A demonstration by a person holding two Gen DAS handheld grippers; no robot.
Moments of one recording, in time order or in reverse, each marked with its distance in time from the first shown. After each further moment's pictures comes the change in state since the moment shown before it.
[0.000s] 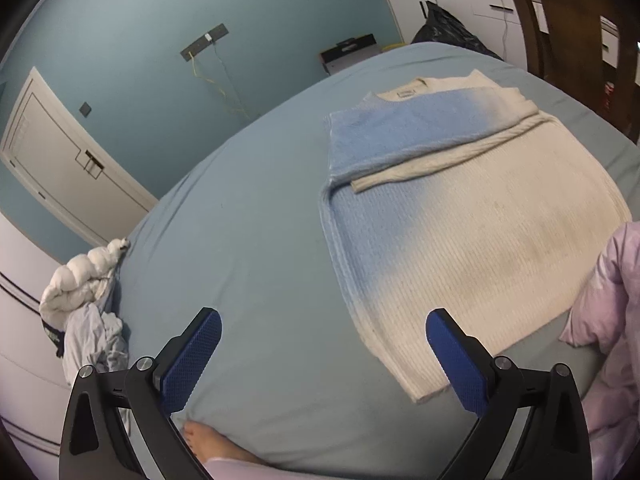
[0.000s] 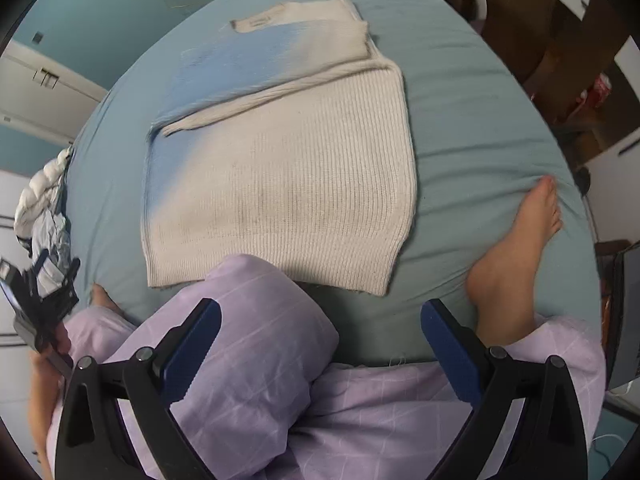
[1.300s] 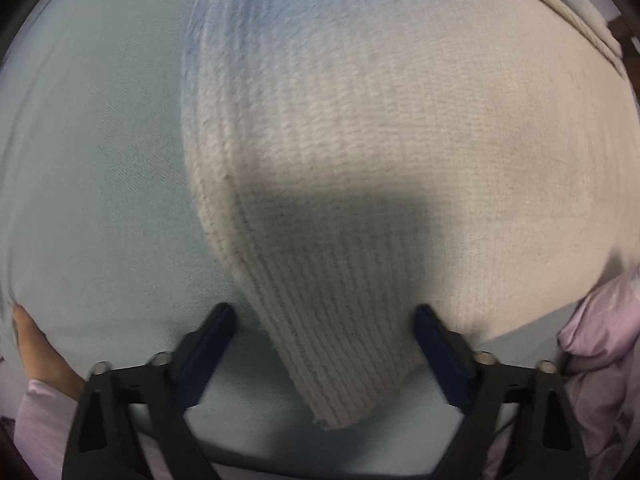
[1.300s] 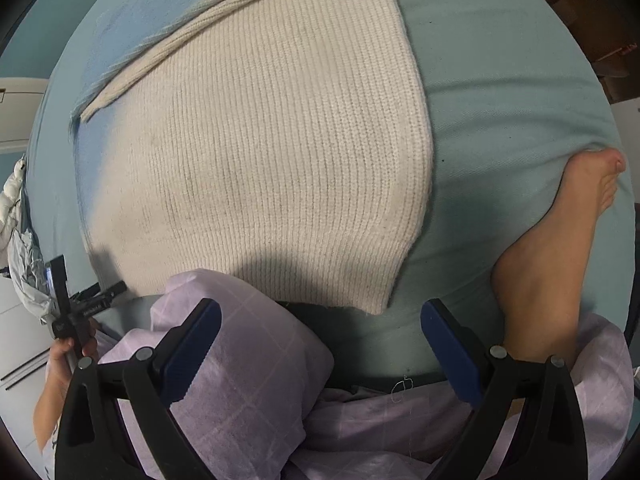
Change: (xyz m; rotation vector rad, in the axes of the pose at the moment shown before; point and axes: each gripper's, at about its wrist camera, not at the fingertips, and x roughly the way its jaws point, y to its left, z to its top) left arm 0.198 -0.060 -0.070 -0.249 0.716 -0.409; right arm 0.093 -0.025 0.024 0.097 0.257 -0.042
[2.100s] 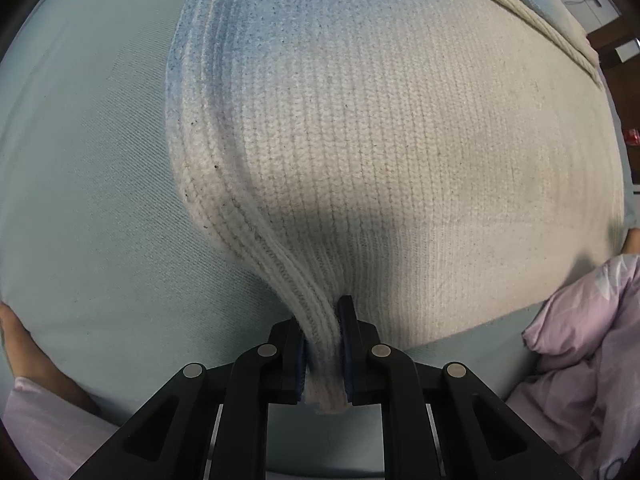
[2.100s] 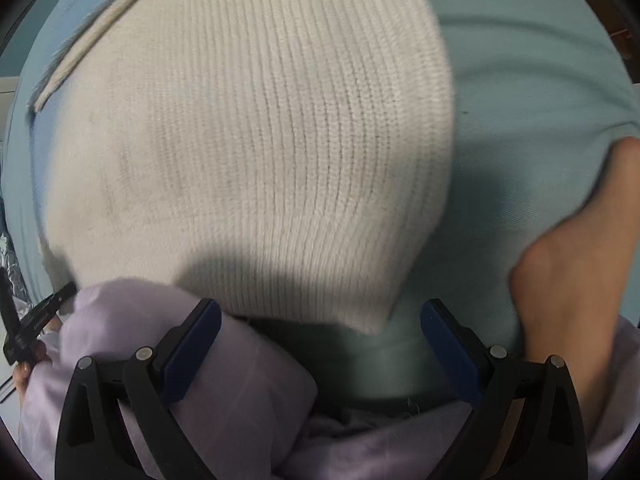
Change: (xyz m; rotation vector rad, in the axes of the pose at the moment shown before) left arm -0.005 -0.008 0.002 -0.027 -0.019 -0.083; right arm 0.090 -0.010 0.007 0.037 0.065 -0.062
